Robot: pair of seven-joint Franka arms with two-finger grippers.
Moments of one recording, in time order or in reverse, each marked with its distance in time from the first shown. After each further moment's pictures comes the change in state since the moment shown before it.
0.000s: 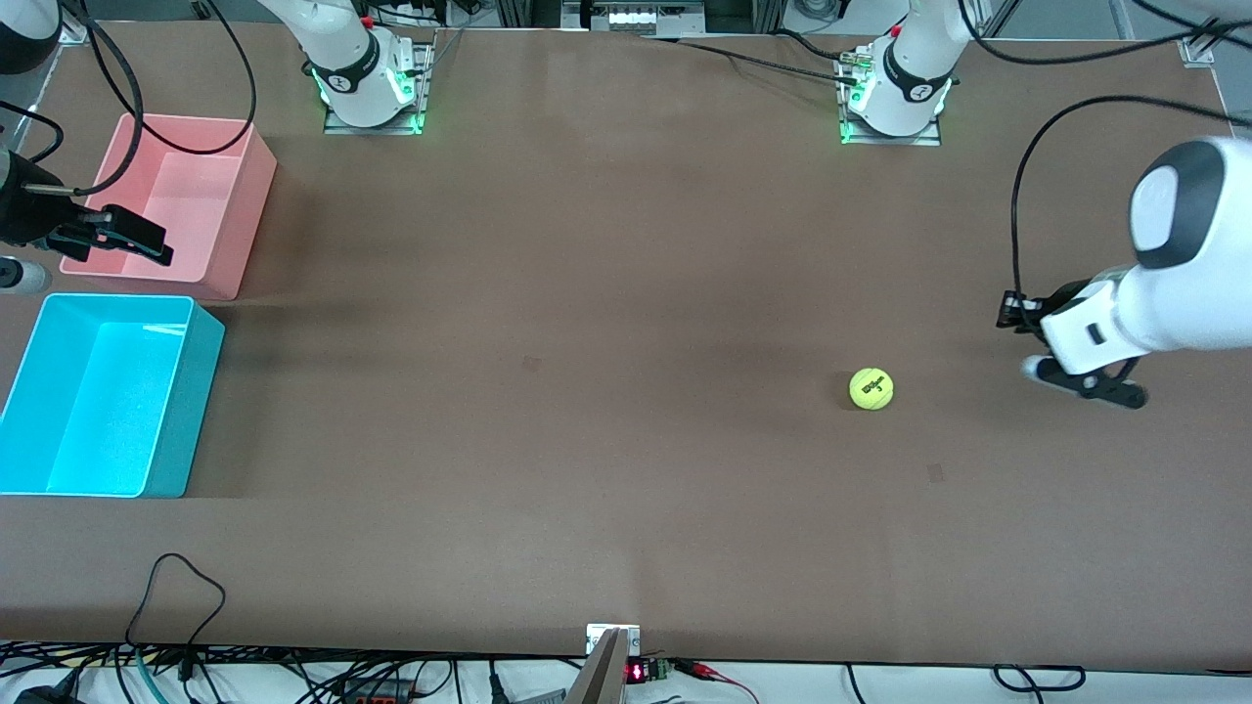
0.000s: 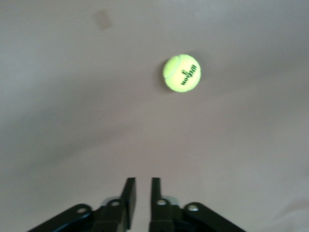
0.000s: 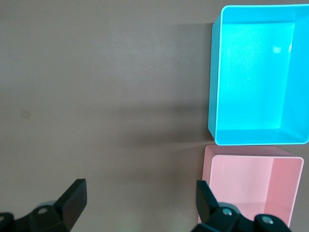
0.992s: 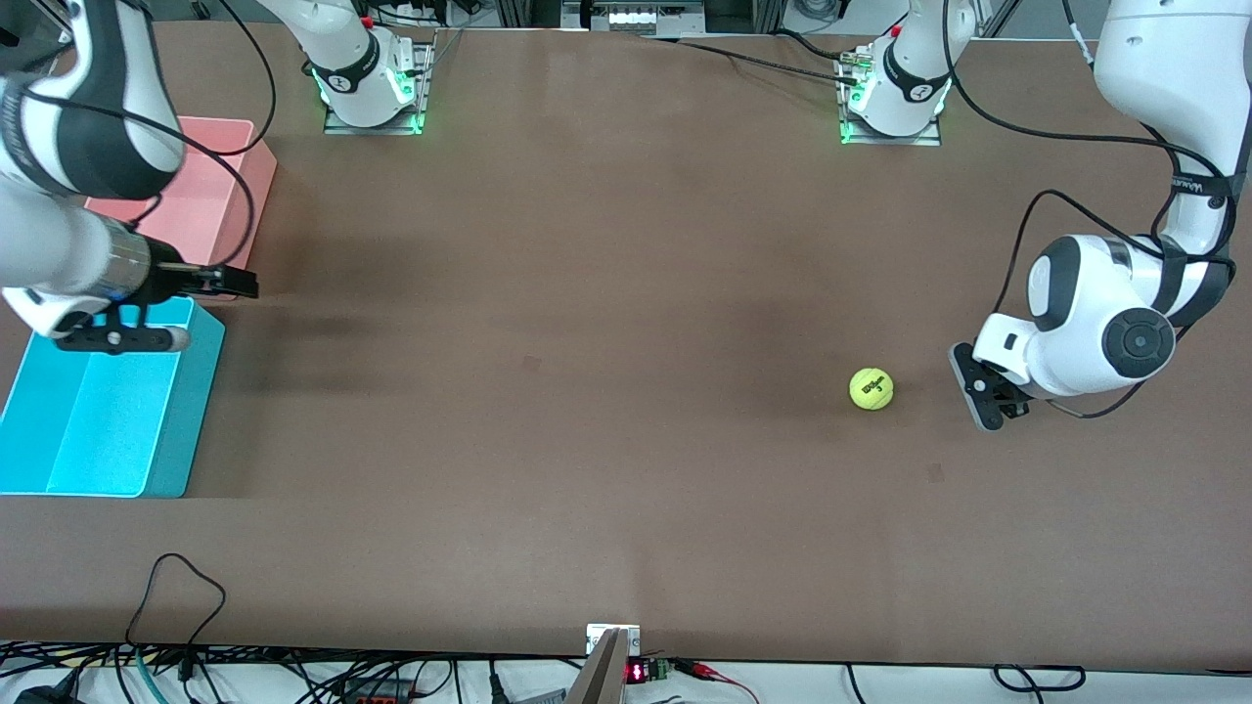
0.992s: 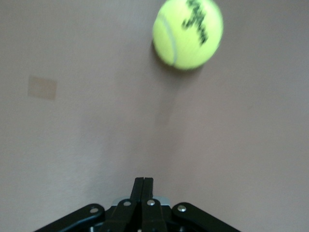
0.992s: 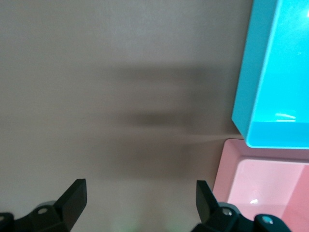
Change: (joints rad) left arm 0.049 0.137 0.012 -0.248 0.144 0.554 0.860; right arm 0.028 0.106 0.009 -0.204 0.000 0.140 -0.006
